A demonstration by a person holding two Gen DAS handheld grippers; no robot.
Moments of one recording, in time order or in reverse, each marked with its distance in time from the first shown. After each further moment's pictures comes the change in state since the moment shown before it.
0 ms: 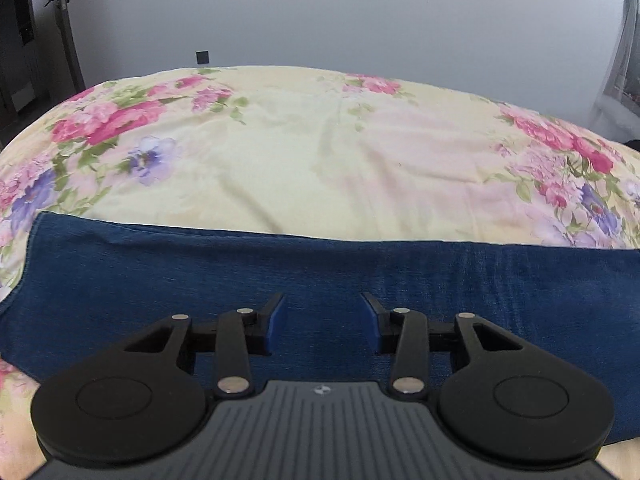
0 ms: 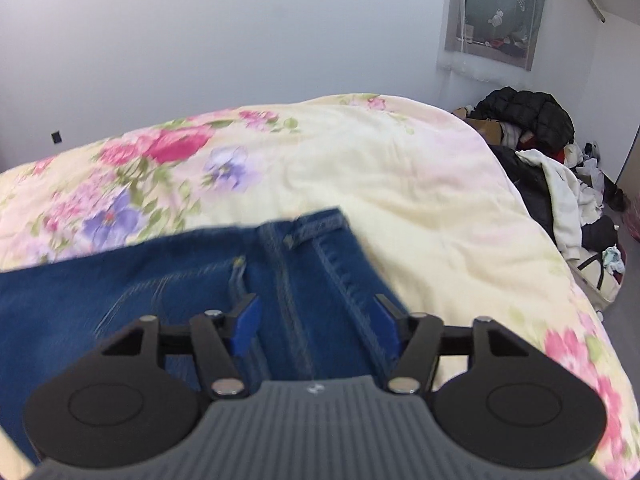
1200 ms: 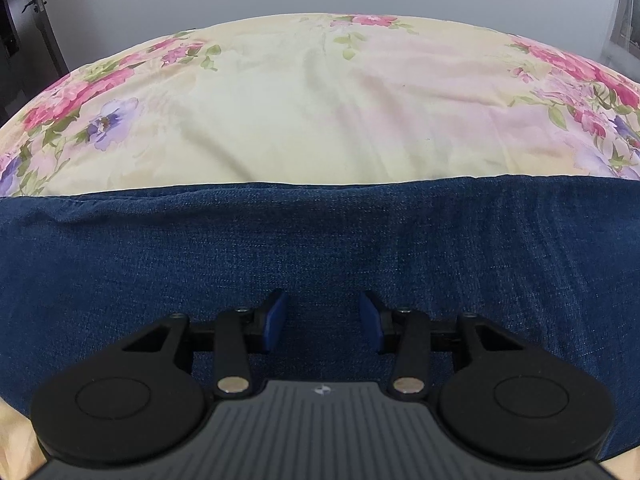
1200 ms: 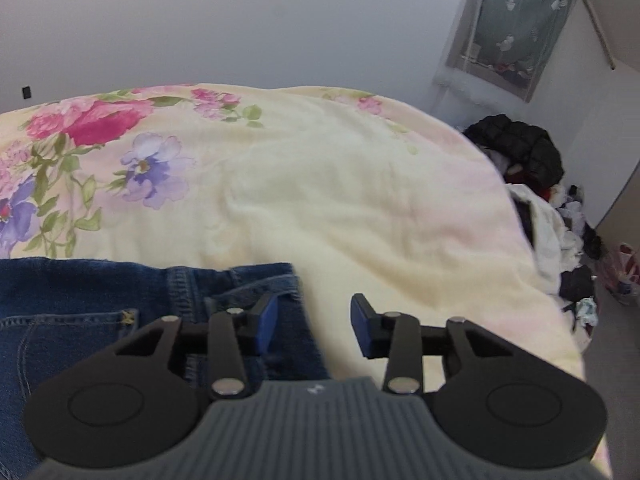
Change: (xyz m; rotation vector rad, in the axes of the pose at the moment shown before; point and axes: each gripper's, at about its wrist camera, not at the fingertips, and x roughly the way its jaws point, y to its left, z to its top) left arm 0.060 -0.014 -0.024 0.067 0.089 0.055; right arm 0.085 -0.017 0.035 -0.165 0.011 -0.215
